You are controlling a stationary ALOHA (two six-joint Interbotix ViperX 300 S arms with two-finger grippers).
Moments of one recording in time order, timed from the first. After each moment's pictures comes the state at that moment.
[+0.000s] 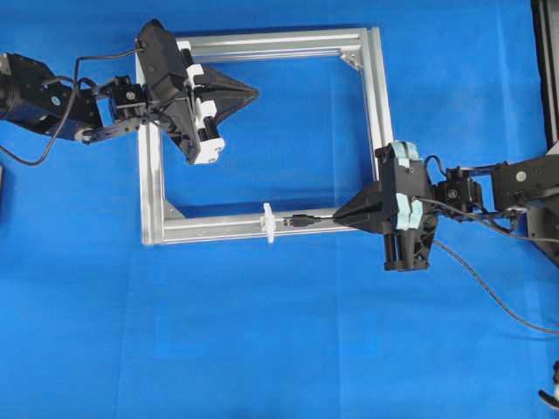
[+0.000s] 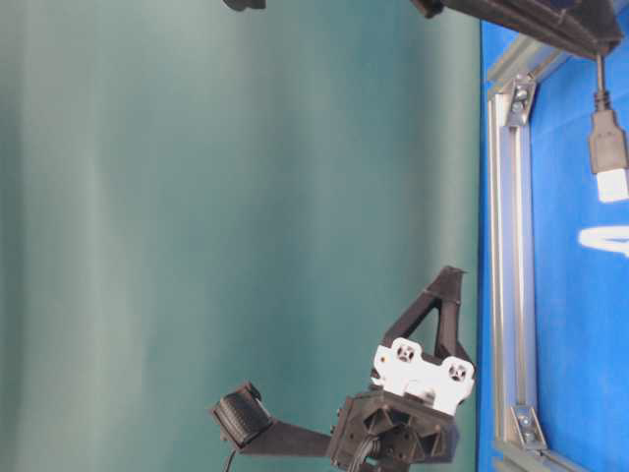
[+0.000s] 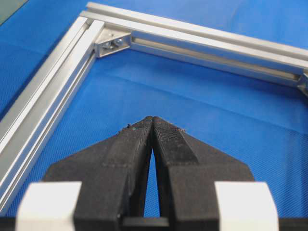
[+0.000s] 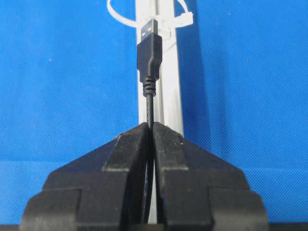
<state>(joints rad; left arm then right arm) 0.26 0.15 0.84 -0.09 -0.73 -0.01 0.08 -0.13 1.01 0.10 -0.28 0.12</state>
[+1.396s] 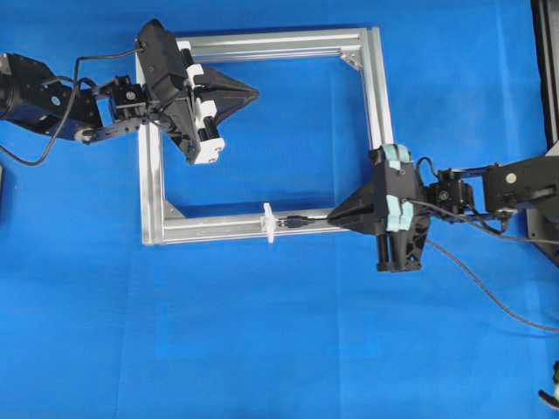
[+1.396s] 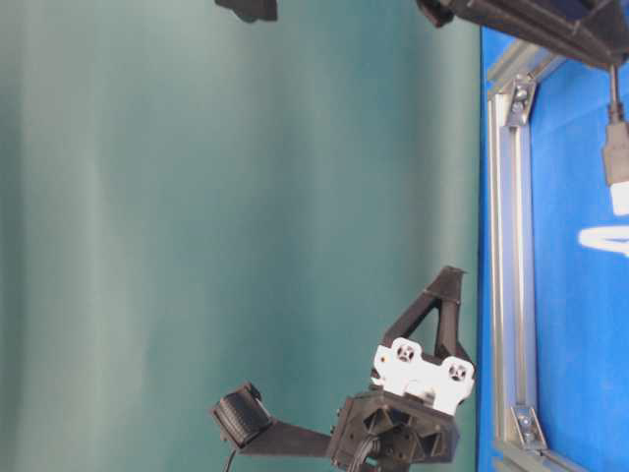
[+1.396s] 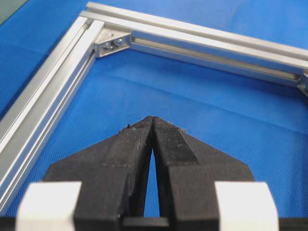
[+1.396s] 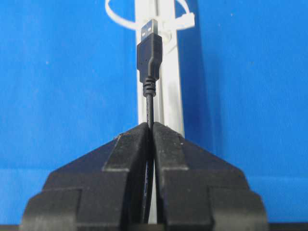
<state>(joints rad) 0.26 0.15 0.84 -0.09 -0.73 -0.01 0.08 -0.08 0.98 0.10 -0.30 0.12</state>
